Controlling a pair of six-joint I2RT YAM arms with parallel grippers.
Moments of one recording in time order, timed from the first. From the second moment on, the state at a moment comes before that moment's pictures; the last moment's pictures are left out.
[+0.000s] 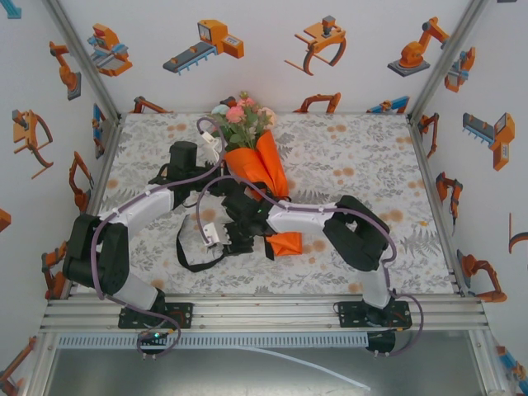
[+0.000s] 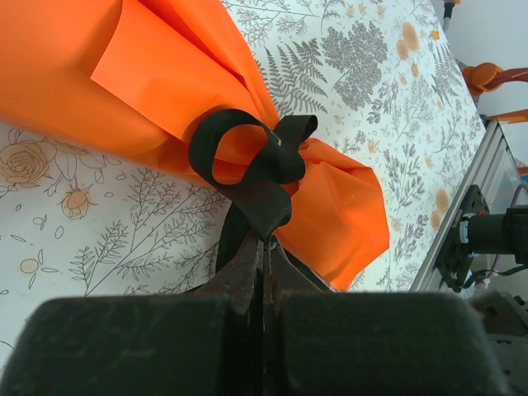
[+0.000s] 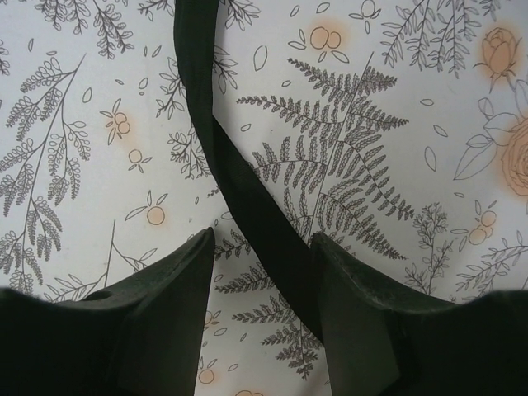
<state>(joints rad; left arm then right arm) -0.39 1.53 0.94 0.00 0.68 -0.25 1.02 1.99 1.31 -0.36 -0.48 -0.86</state>
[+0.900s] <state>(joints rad) -0.46 1.31 0.62 0.08 0.58 -0.24 1.00 1.69 1.17 -0.23 -0.45 -0.84</state>
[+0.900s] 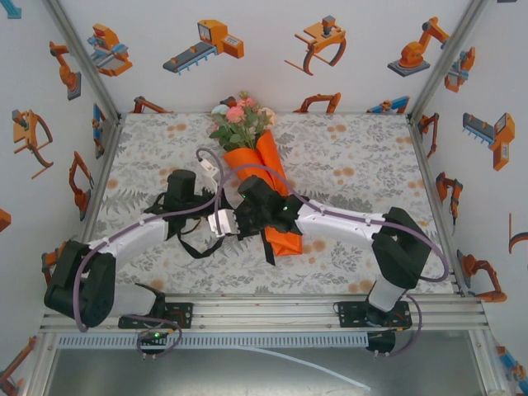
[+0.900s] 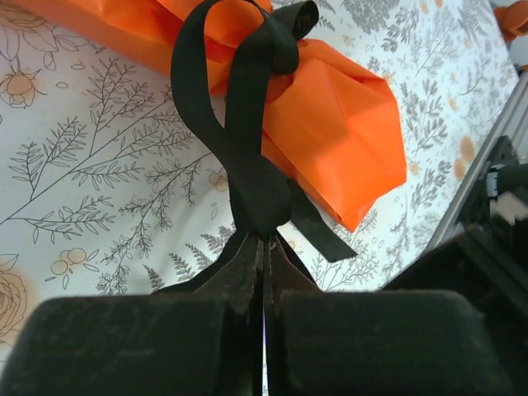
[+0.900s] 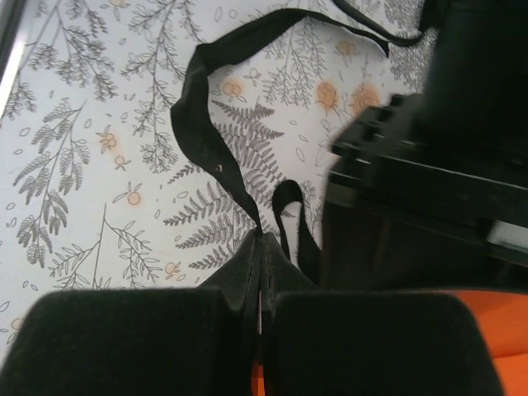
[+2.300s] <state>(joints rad) -0.47 0.81 0.34 -0.07 0.41 -0.36 0.93 1.70 1.07 -0.01 -0.59 -0.57</state>
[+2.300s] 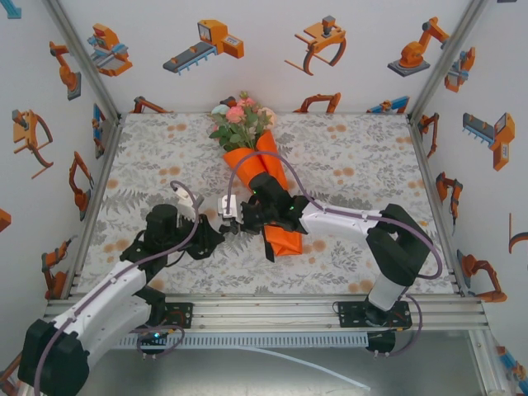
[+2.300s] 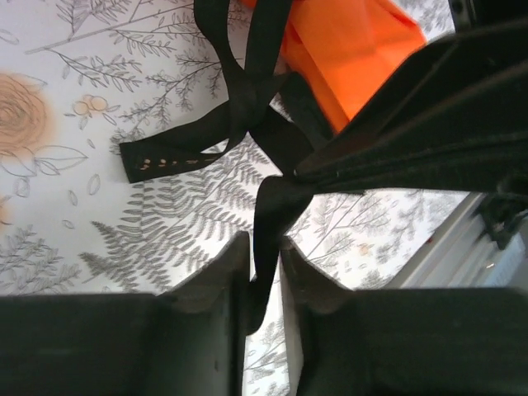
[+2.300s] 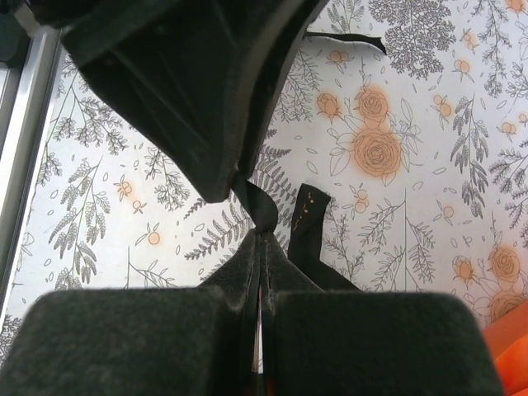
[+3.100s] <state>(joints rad) -0.67 1.23 0.65 0.12 0.51 -0.36 0.37 1.49 0.92 0.02 -0.35 0.23</state>
